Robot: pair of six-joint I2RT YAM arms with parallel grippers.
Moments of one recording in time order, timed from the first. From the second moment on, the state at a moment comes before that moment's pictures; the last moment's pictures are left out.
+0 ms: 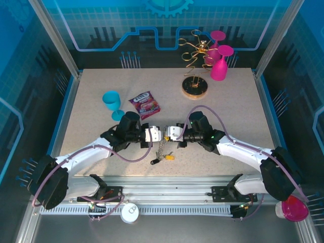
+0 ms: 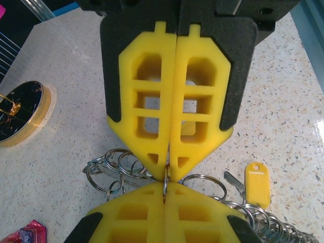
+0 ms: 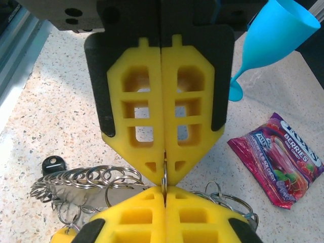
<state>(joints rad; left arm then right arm) -0.59 1.23 0.67 -0.05 0.53 0.77 0.68 1.31 0.69 0.06 -0.53 -0.74</state>
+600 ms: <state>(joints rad) -0.55 1.21 0.63 -0.01 0.57 0.69 0.68 1.31 0.65 0.13 -0.58 -0.70</state>
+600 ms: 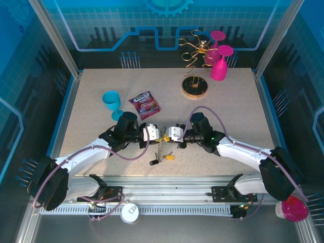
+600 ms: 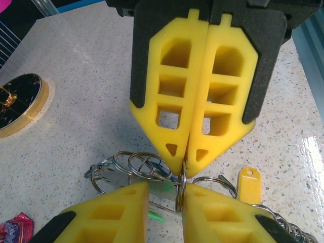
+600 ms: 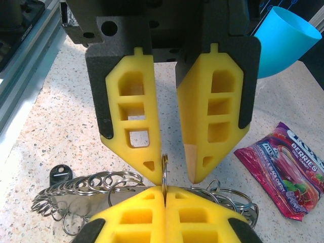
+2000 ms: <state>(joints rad) -0.55 1.20 0.57 0.14 0.45 0.70 0.66 1.52 1.00 -0.73 0.03 0.38</state>
